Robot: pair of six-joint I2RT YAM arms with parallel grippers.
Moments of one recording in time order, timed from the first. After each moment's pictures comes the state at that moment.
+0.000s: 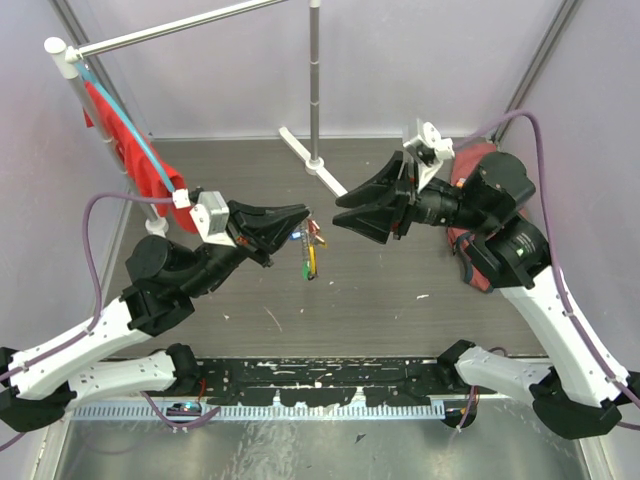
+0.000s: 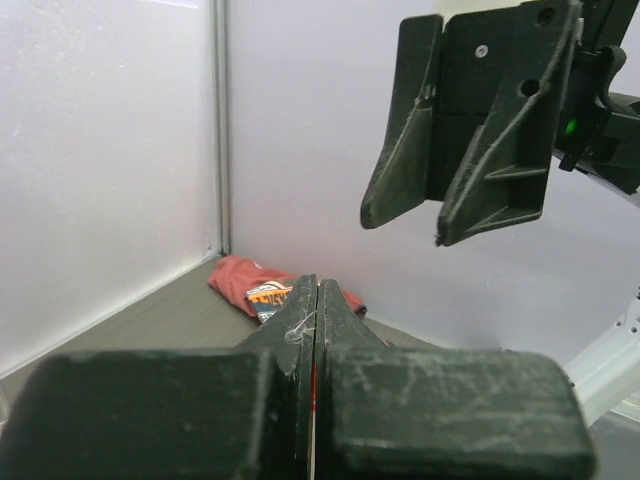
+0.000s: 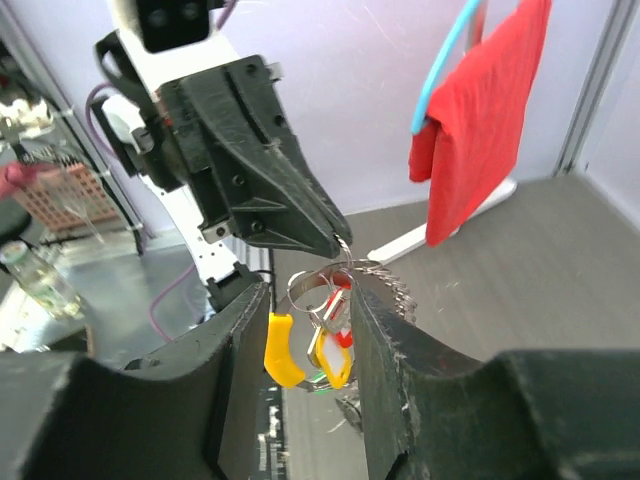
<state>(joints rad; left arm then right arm) -1.08 0.85 0.98 0.29 -0.05 -0.08 0.61 1.05 1.48 -0.30 -0.79 0.26</state>
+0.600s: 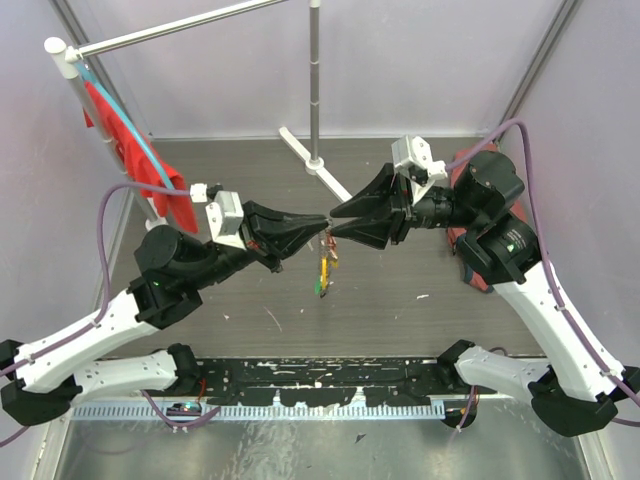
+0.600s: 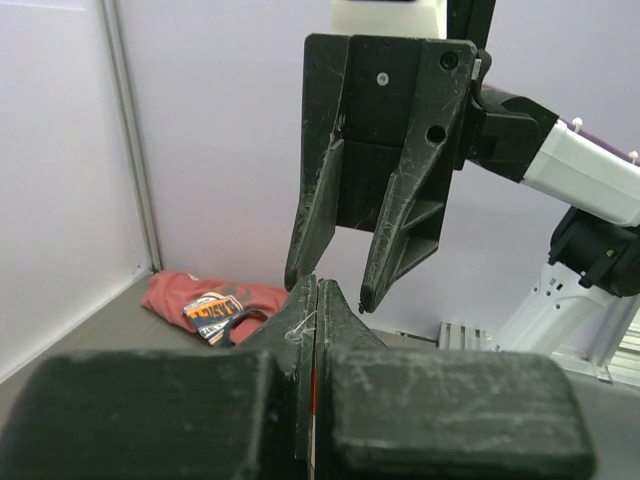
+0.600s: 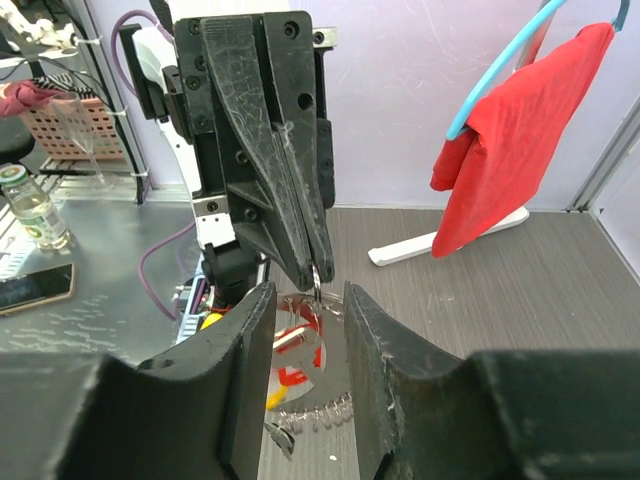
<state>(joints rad) -1.08 0.92 1.05 0.29 0.15 -0.10 0.61 1.05 1.45 -0.26 -0.96 0.06</state>
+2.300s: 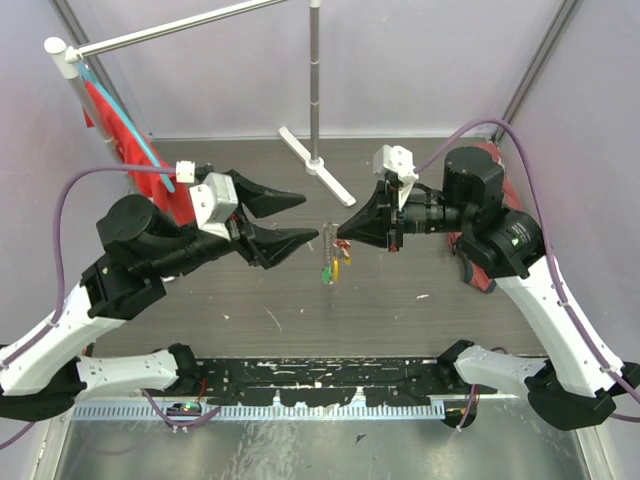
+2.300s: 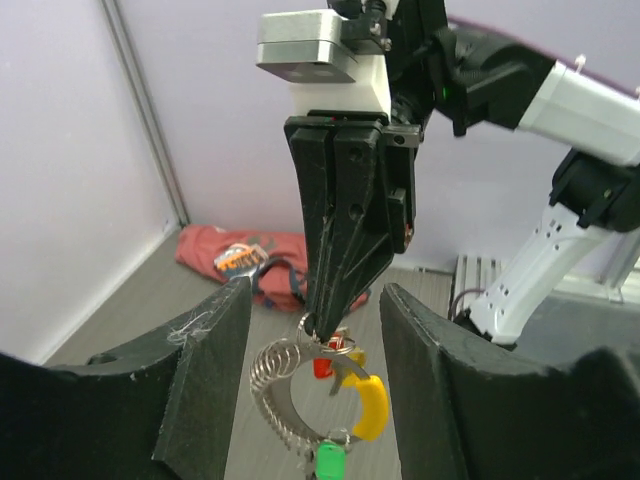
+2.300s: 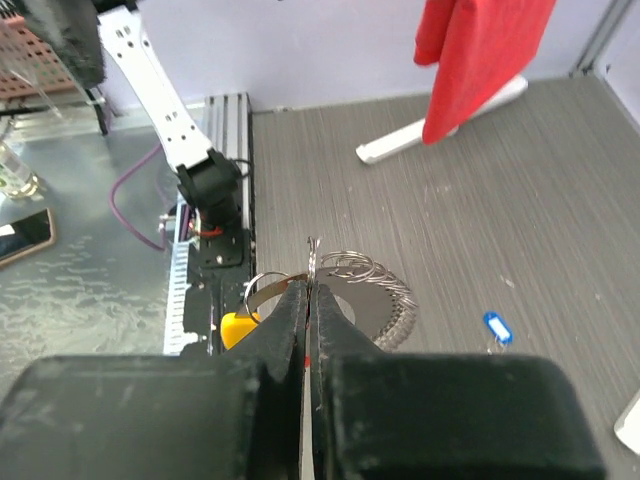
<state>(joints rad) -1.08 0.97 1.39 -0.17 0.19 0.02 0.61 1.08 1.53 -0.62 -0.86 -0.11</state>
